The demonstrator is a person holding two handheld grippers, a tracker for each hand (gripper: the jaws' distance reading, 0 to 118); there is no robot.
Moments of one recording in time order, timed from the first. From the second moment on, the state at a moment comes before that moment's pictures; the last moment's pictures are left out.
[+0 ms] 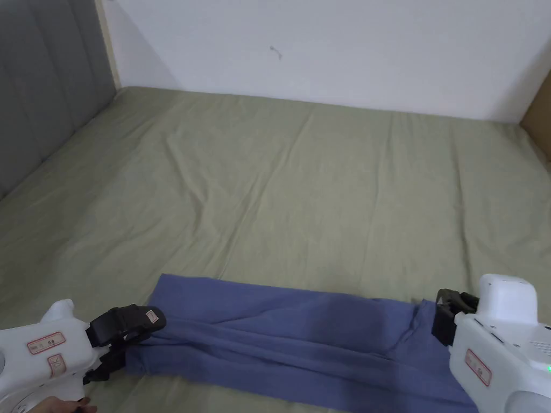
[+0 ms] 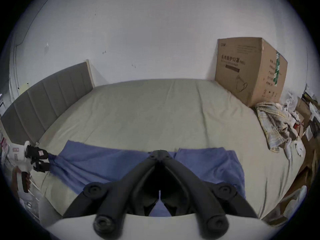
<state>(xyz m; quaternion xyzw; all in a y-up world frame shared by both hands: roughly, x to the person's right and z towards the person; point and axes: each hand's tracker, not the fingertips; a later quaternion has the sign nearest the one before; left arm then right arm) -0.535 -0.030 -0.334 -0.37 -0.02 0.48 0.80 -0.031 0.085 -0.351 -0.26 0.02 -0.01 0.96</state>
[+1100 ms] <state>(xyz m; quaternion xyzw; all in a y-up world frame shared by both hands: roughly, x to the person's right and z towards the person) -0.564 -0.049 -0.362 -0.42 -0.03 0.46 0.78 -0.009 0.087 -0.358 -0.24 -0.01 -0.01 0.97</state>
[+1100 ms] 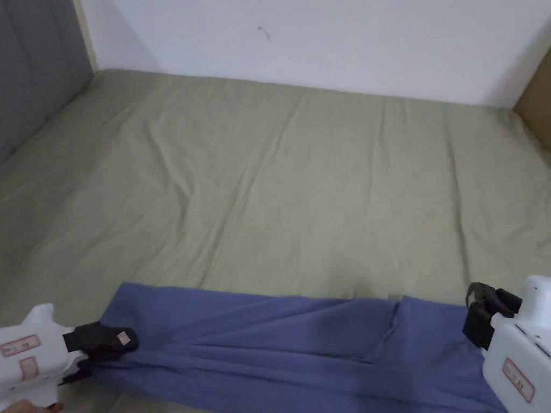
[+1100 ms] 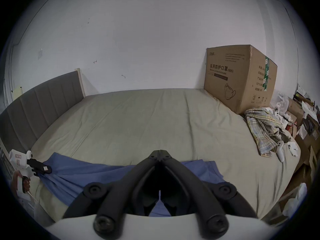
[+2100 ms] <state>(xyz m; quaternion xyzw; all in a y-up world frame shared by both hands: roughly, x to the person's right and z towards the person) -0.162 -0.009 -0.390 -0.43 -0.28 -0.10 0.85 0.093 0.064 -0.322 -0.27 -0.06 -0.11 0.96</state>
